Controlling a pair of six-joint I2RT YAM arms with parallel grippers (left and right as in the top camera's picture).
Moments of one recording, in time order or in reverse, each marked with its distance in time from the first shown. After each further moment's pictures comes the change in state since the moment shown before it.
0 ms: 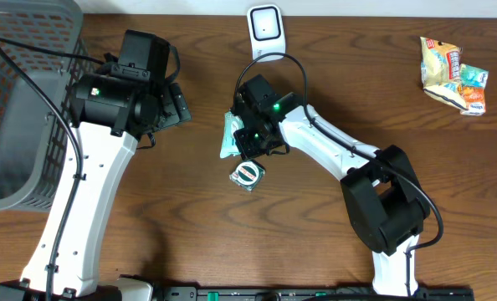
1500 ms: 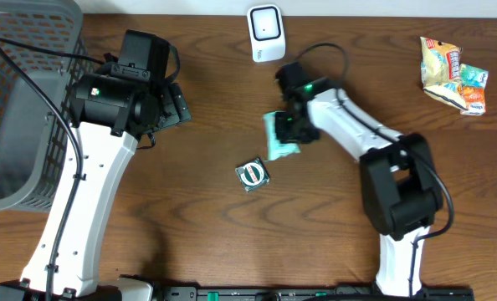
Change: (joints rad) left arm 0.000 0.000 0.000 0.000 0.000 0.000; right arm -0.196 0.025 0.018 -0.150 0.244 0.217
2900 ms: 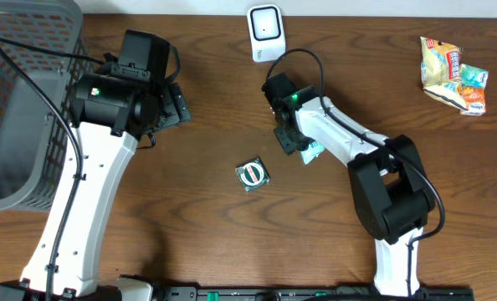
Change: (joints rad) left arm 0.000 0.000 0.000 0.000 0.000 0.000; right arm 0.090 0.010 -0.034 0.020 0.321 -0.369
